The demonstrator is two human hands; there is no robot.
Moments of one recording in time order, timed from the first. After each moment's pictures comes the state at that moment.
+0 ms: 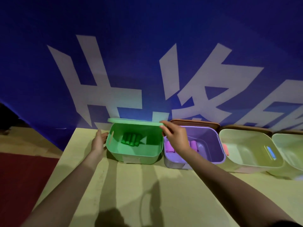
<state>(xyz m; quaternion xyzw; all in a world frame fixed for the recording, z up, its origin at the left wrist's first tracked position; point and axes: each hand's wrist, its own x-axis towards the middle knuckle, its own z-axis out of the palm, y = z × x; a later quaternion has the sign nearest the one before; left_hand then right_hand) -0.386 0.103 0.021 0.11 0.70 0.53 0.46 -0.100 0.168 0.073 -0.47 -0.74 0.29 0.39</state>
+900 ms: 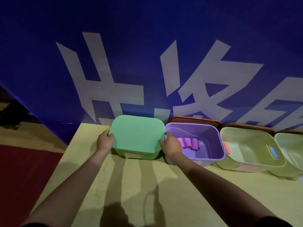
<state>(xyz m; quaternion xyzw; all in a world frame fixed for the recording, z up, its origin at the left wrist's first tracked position) -0.365 0.087 0.027 0.31 0.84 0.34 0.29 -0.108 0.140 0.039 -0.64 -0.70 0.30 0.10</state>
